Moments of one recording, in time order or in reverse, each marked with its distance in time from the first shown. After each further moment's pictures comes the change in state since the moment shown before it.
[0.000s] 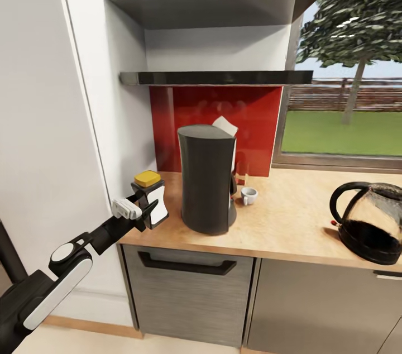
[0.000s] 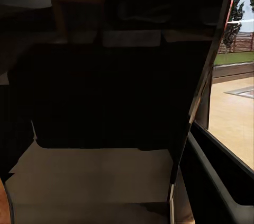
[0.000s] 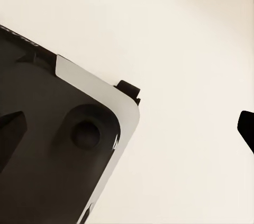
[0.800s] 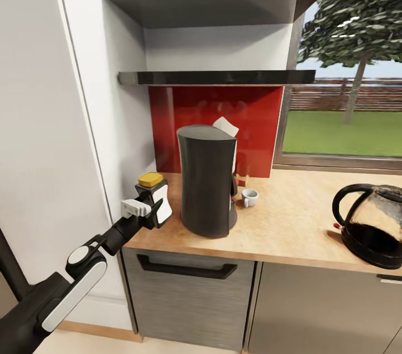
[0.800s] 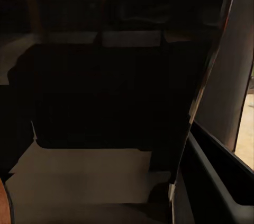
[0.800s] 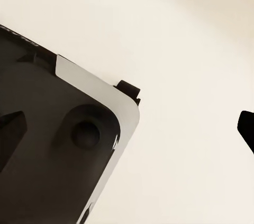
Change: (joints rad) left arm 0.000 -0.084 -0.028 0.028 0.000 -0.001 0.149; right arm 0.000 0.000 0.001 0.000 0.002 -0.002 0.000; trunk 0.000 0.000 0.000
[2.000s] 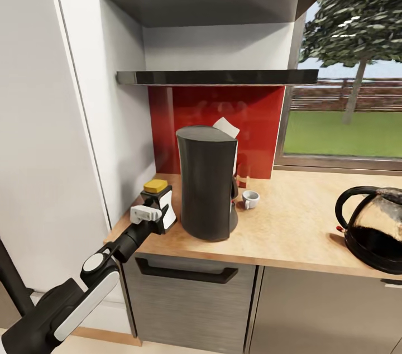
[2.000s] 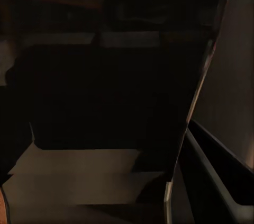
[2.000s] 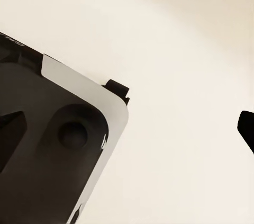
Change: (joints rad) left arm 0.000 -0.041 -0.096 0.007 -0.018 -0.003 0.187; right arm 0.000 0.000 0.000 0.003 0.002 0.000 -0.048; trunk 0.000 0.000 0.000
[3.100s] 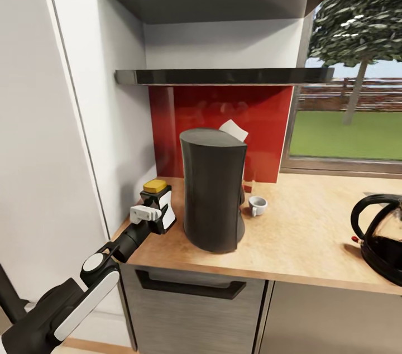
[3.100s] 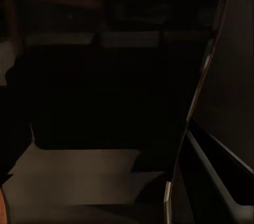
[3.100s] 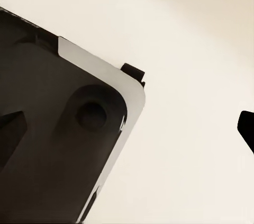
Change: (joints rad) left arm 0.000 0.000 0.003 0.004 -0.001 0.000 0.001; right arm 0.001 -0.003 0.002 0.063 0.002 0.001 0.000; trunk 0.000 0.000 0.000
